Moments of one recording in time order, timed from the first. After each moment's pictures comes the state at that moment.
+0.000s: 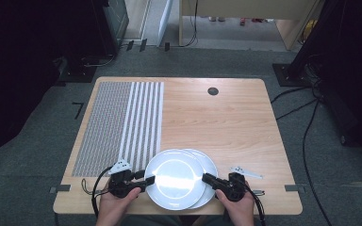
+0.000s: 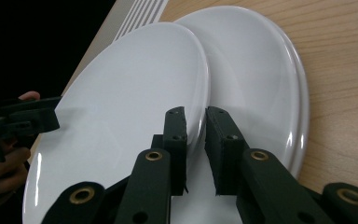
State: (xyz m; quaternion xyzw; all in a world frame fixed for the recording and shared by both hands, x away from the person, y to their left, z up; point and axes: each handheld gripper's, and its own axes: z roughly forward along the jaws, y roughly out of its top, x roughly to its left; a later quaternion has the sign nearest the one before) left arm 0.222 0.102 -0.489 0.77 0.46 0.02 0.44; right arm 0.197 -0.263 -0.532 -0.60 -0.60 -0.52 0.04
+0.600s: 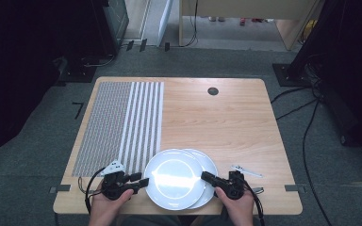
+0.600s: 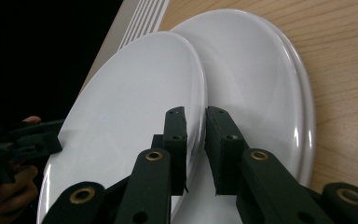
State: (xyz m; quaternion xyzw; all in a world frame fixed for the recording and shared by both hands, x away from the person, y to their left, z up) left arm 0.219 0.120 -0.488 0.78 0.45 -0.01 0.44; right arm 0.203 -0.263 -0.536 -0.62 -0.57 -0.53 0.07
